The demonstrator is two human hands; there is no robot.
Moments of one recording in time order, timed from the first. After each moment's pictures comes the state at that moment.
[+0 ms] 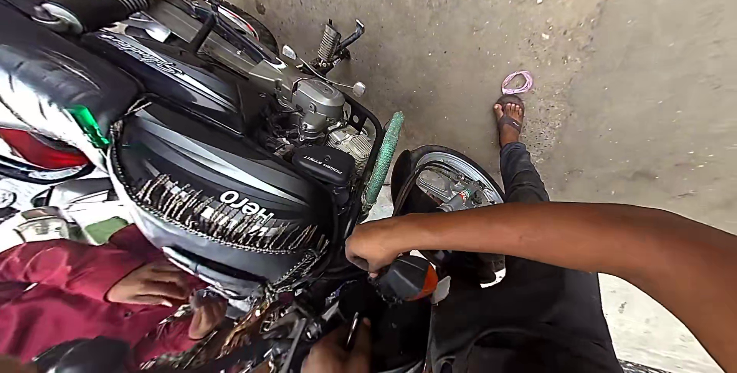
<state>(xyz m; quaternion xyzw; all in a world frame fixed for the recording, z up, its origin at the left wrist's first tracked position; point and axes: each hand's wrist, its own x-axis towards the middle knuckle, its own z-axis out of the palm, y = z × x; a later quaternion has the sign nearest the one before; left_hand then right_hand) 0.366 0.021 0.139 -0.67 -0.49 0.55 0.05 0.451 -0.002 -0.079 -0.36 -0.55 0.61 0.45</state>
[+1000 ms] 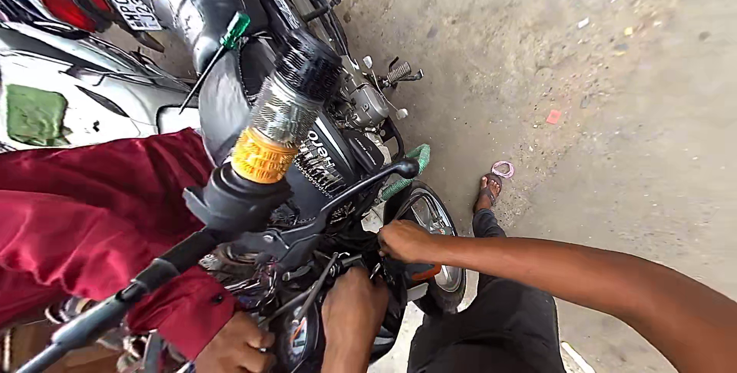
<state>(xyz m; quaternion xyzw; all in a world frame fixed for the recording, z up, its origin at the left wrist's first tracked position) 0.383 0.017 0.139 -0.62 -0.55 0.56 -0.02 0.431 -0.021 -0.030 -0.51 -0.53 0.62 0.27</state>
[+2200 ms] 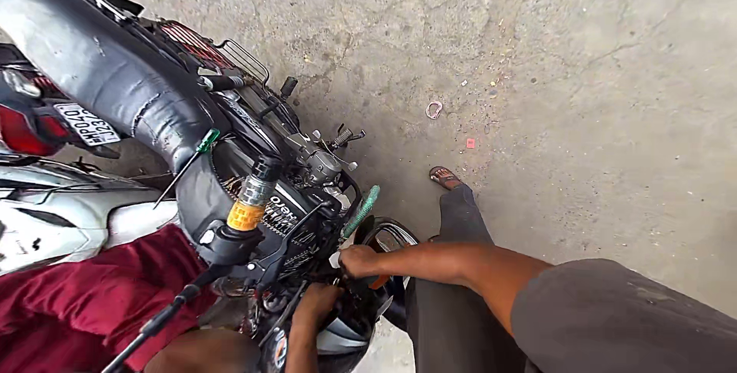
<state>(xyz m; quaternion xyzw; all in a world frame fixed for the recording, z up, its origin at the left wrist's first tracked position) 0.359 0.063 0.115 -0.61 -0.57 0.52 -0.20 0.431 -0.017 -0.008 -0.59 -0.43 0.63 0.27</state>
